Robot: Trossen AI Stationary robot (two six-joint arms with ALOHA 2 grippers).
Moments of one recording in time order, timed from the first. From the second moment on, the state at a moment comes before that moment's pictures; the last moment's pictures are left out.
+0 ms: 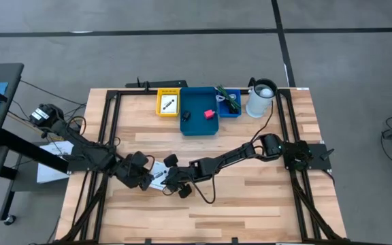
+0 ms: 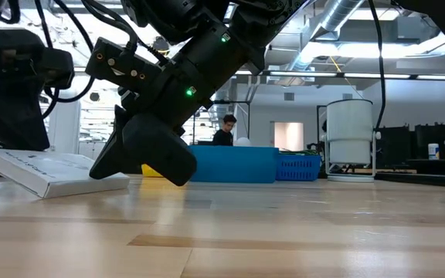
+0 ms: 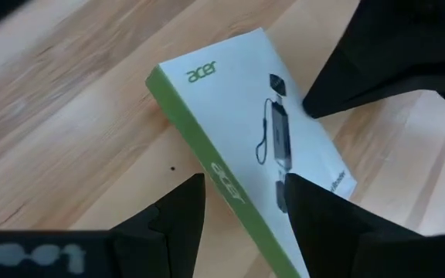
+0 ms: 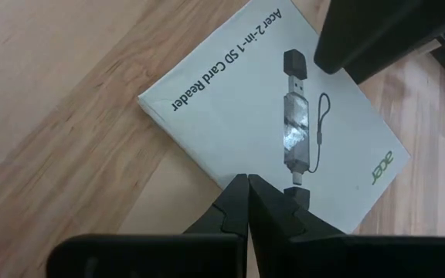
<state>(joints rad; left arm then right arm) -0.57 1.15 0.45 -0.34 -0.36 -1.29 0.24 2.39 1.73 -0.15 0.19 -0.53</state>
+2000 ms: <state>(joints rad) -0.56 1.14 0.30 0.18 -0.30 -1.18 0.25 2.47 1.73 -0.09 0.19 -0.51</state>
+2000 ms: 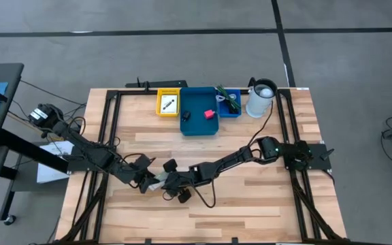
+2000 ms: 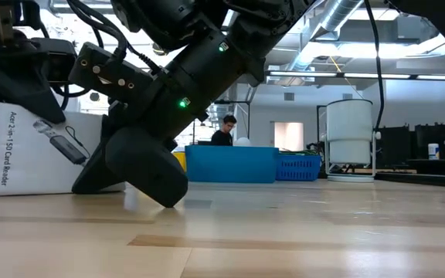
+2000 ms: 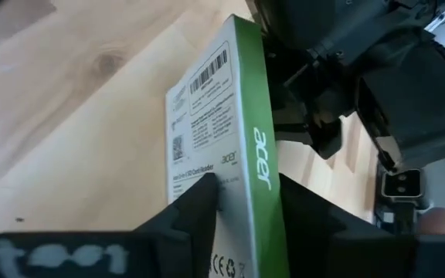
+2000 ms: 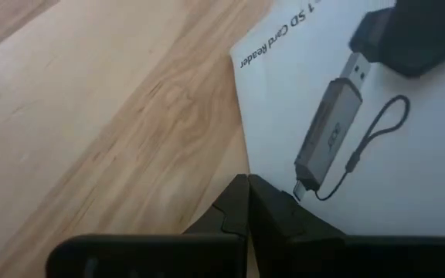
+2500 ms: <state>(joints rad) -0.56 1.15 0.29 0.10 -0.43 -1.09 0.30 2.40 1.72 -0.22 0.27 -0.51</state>
